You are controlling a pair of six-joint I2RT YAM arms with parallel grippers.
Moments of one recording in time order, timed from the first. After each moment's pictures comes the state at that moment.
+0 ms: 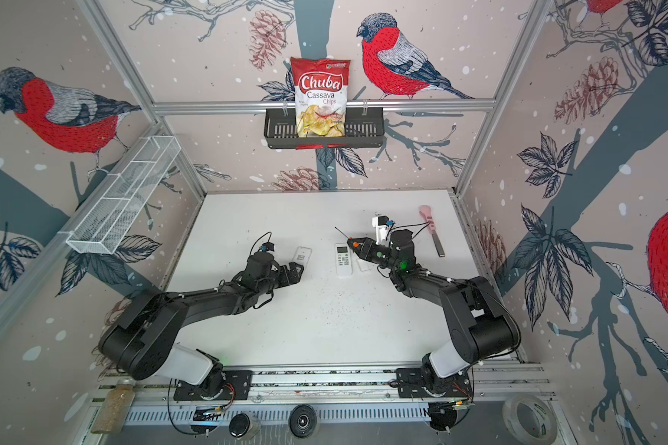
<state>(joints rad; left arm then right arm) -0.49 1.50 0.53 0.29 0.08 -0.65 0.38 1.54 0.62 0.67 -0.63 0.78</state>
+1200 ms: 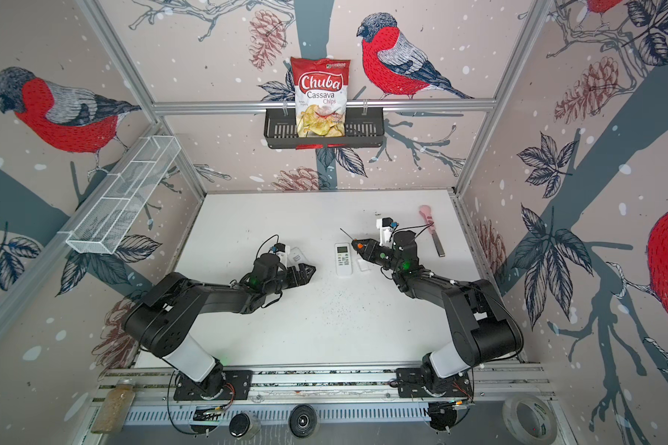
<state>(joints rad) -0.52 1.64 0.53 0.53 0.24 -0.71 0.35 1.52 0.61 0.61 -0.61 0.76</state>
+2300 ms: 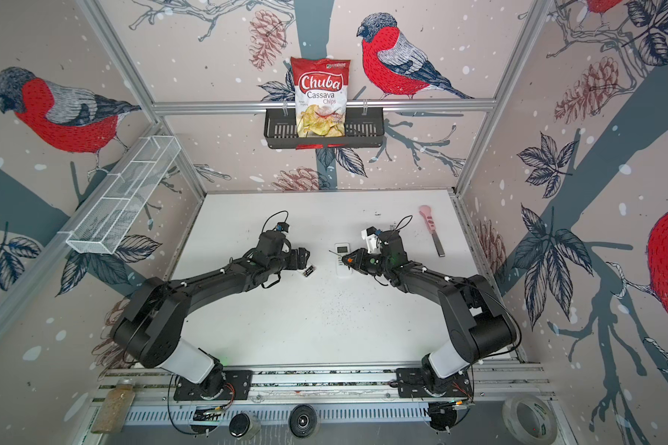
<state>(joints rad) -0.52 1.58 0.86 -0.02 -0.01 -0.38 0.45 1.55 0.71 0.22 -0.66 0.73</state>
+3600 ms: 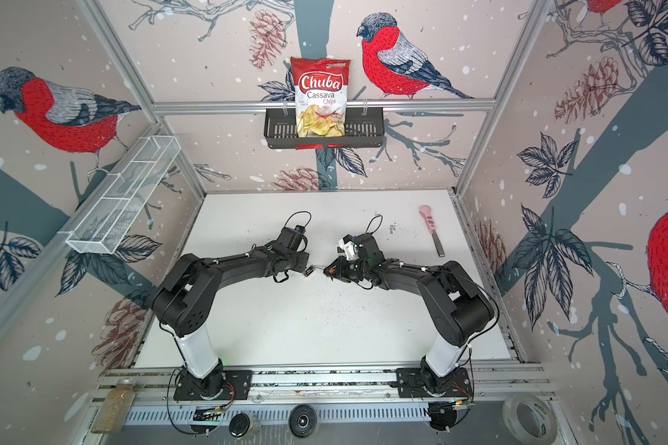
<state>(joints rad) -0.55 1.83 1.04 -0.17 -0.13 -0.18 0.61 1.70 0.83 0.15 -0.63 0.73</state>
